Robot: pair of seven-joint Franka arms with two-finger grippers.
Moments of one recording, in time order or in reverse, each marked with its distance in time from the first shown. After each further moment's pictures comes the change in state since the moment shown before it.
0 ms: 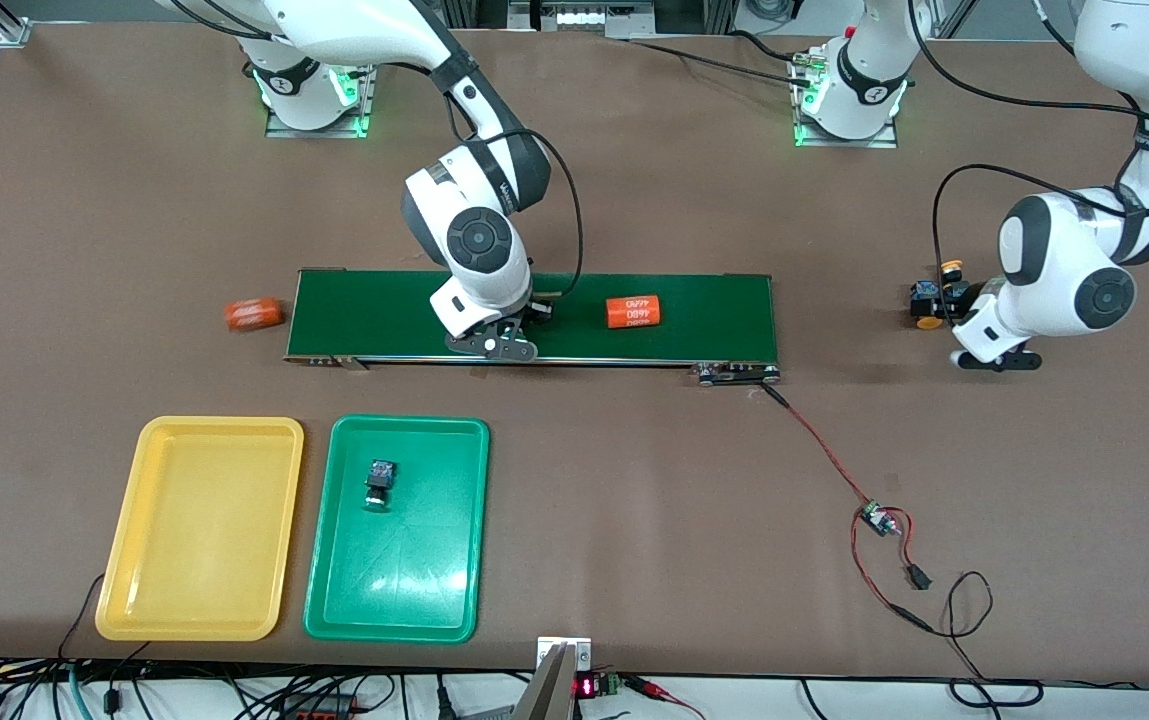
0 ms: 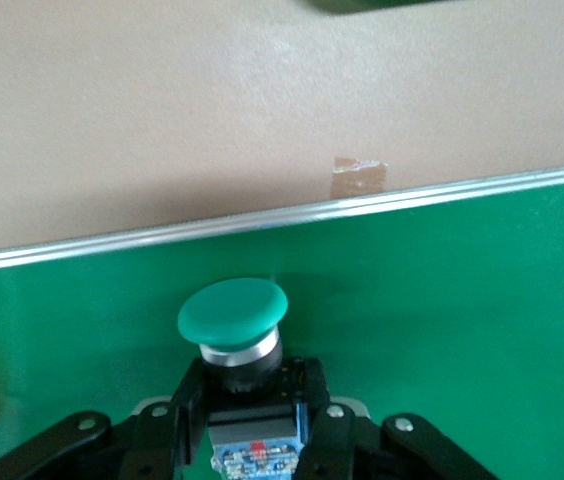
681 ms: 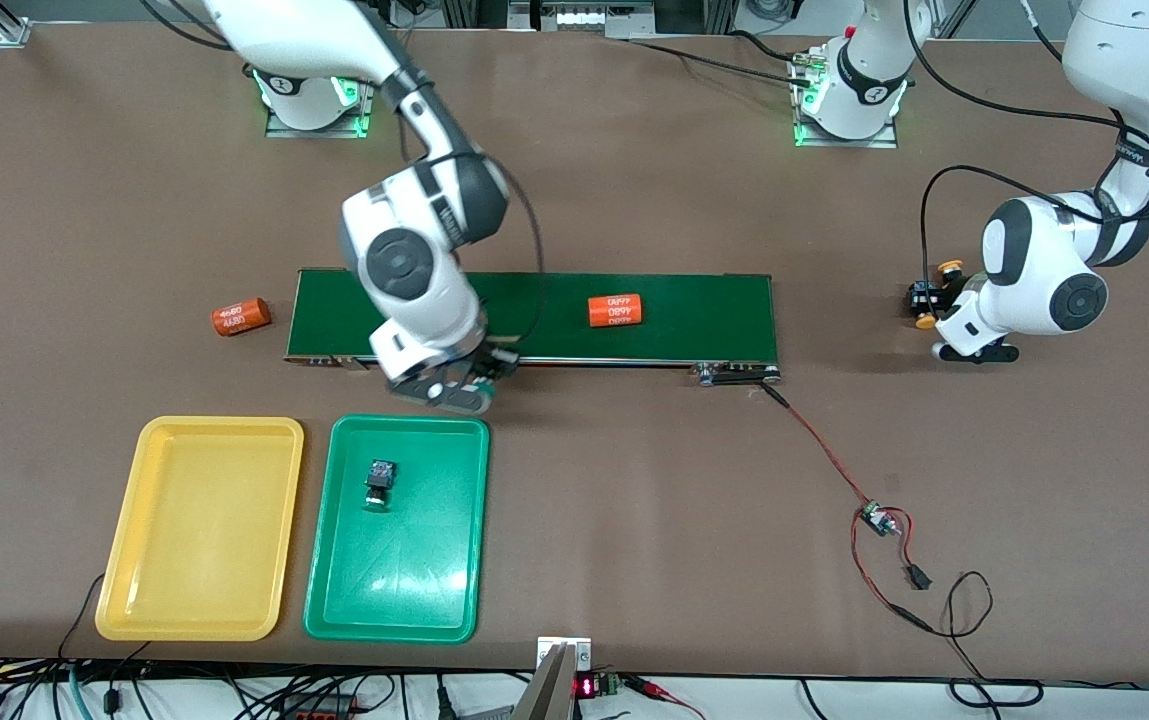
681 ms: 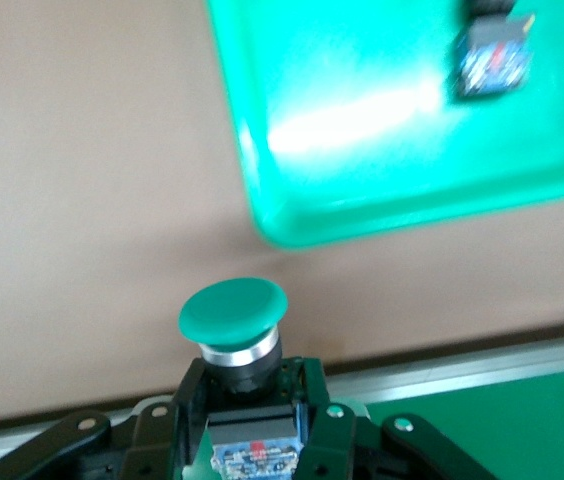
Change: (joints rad) left arm 0.000 0.037 0.000 -0.016 -0.002 0.006 0.000; right arm -0.164 0.029 -0.013 0.167 -0.002 0.002 -0.085
